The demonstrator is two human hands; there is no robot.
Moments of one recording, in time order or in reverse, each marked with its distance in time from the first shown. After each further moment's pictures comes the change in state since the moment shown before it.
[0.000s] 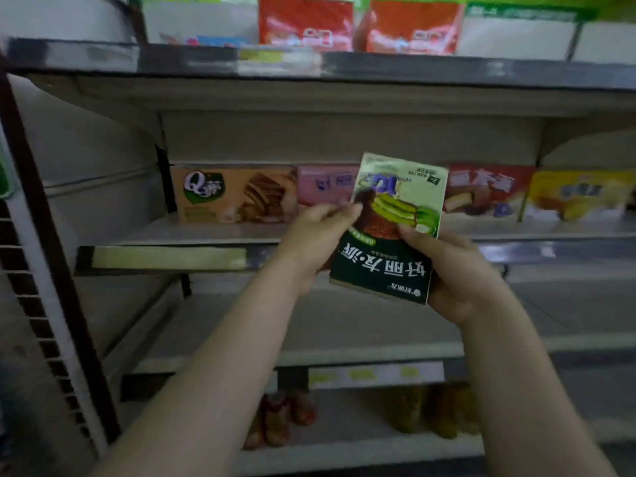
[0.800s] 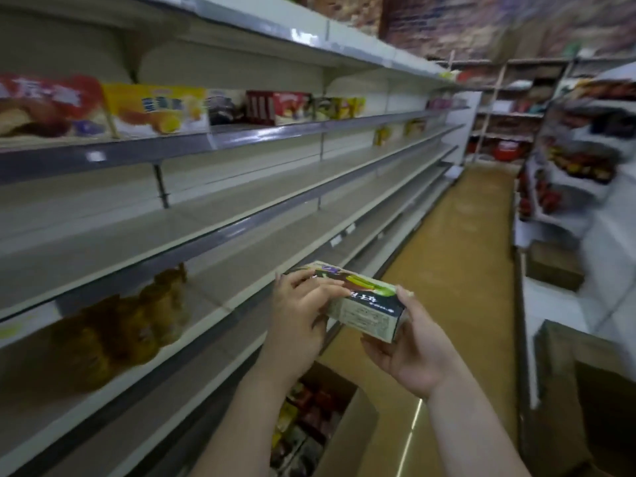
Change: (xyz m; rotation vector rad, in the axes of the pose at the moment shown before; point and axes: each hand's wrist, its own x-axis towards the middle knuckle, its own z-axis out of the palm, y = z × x) left_hand -0.264 -0.151 0.409 0.269 -0.647 0.832; right_hand -0.402 0.000 -0.343 0.396 0.945 0.095
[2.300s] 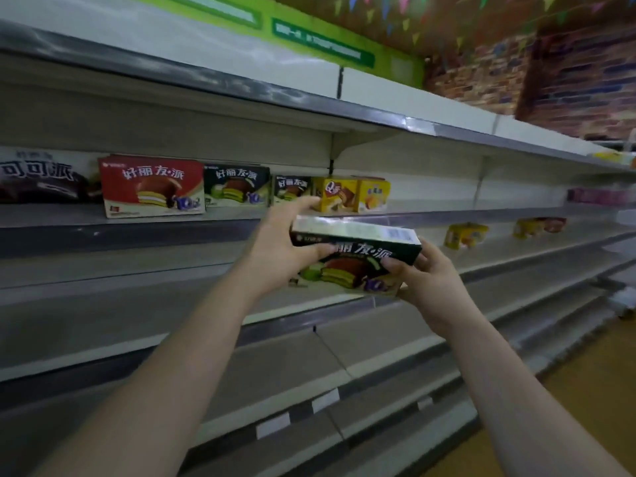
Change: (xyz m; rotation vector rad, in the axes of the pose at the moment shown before) left_hand 0.651 -0.213 0.341 0.228 0.210 -0.438; right_hand 0.652 -0.577 -0.036 -0.594 -0.608 -0.620
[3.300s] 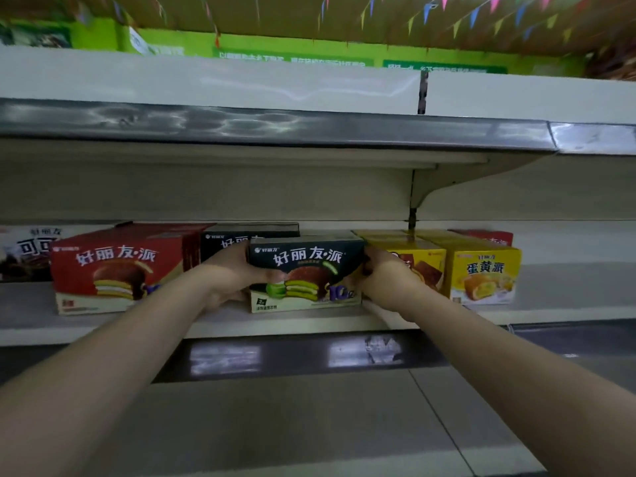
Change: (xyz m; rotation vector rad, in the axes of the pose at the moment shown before) left_hand 0.226 -0.140 -0.016 -0.115 0.153 -0.649; right_hand 0.348 0.057 0.079 -0.622 -0.462 -0.146
